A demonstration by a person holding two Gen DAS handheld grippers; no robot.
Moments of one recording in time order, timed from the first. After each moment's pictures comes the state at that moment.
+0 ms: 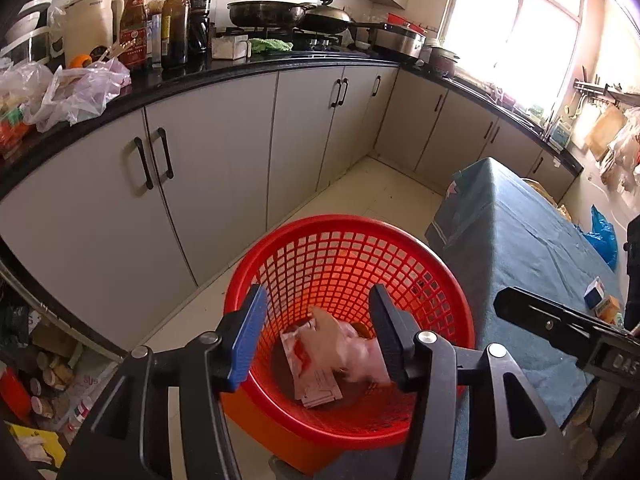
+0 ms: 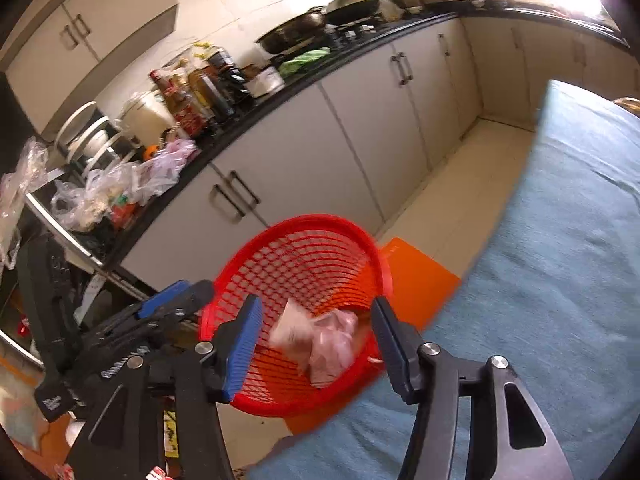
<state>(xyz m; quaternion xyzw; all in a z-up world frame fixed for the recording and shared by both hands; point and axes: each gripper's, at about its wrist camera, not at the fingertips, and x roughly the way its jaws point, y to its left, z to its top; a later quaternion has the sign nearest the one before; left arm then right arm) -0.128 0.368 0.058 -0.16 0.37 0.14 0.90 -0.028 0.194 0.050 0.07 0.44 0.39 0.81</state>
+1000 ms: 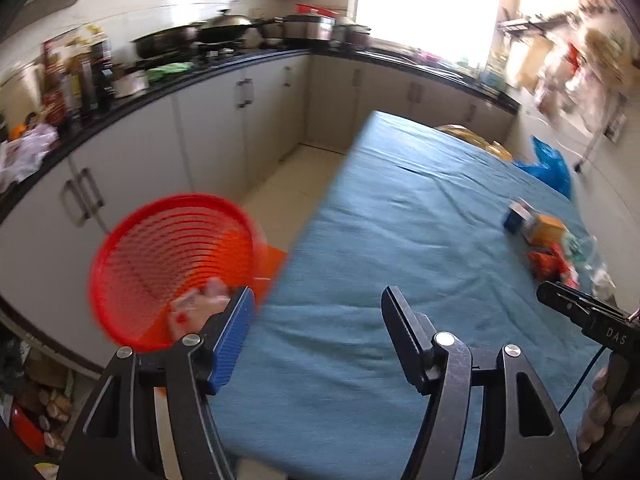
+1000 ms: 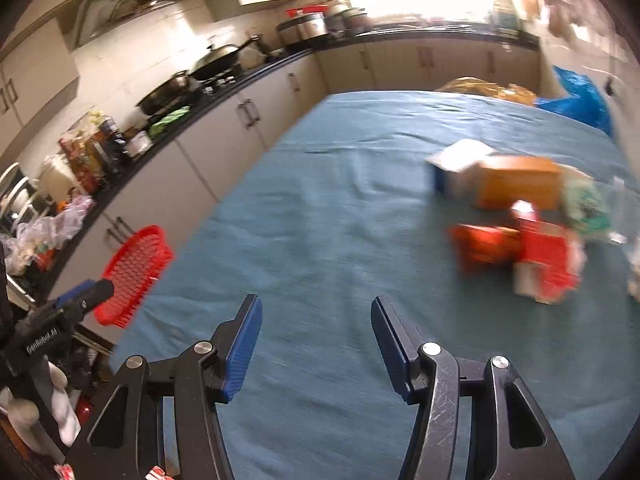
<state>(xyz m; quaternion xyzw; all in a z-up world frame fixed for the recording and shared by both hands) -0.130 0.170 0.082 -0.07 0.39 0.04 0.92 -0.089 -0.090 0.061 0.08 0.42 0.18 0.89</state>
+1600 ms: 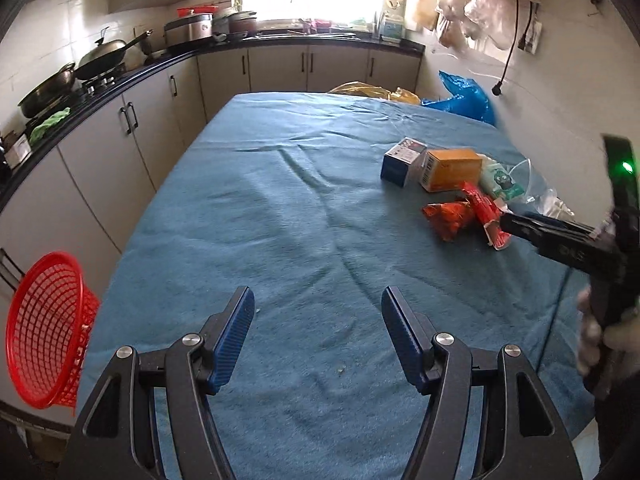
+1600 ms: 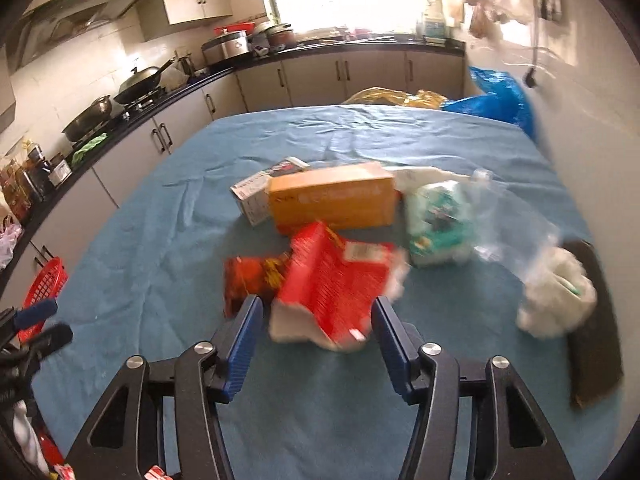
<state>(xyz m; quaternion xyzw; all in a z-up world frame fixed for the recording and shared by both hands) -0.081 0.030 0.058 0.02 0.41 -0.10 0.91 -0.042 -0.211 0.040 0.06 0.40 0.07 0.91</state>
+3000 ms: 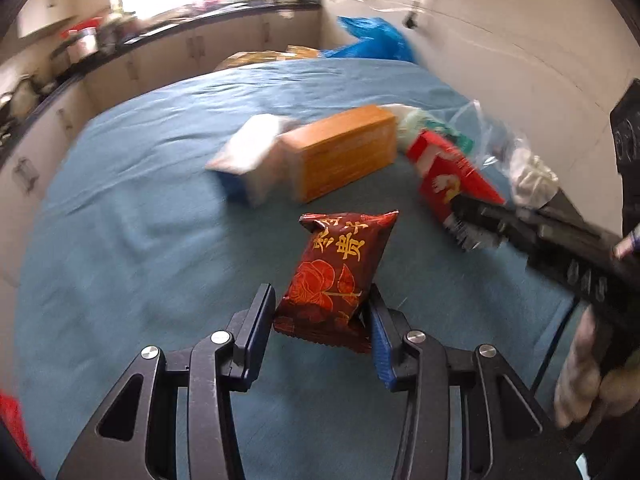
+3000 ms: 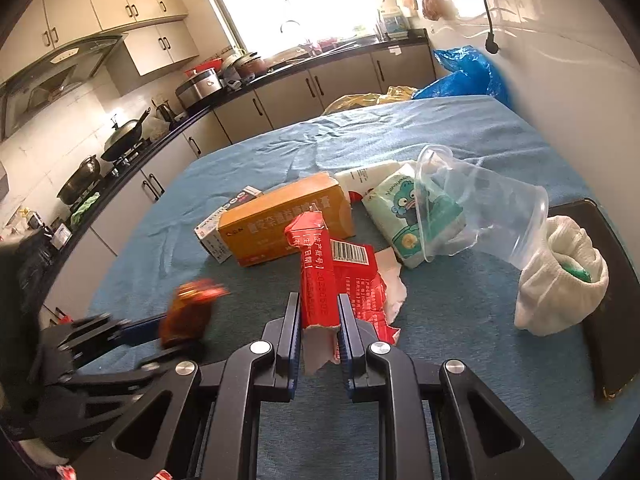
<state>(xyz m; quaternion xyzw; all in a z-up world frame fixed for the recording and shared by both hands) 0.001 -0.093 0.016 0.11 0.44 -0.23 0.86 -0.046 -0.262 0.024 0.17 0.37 0.05 0.91</state>
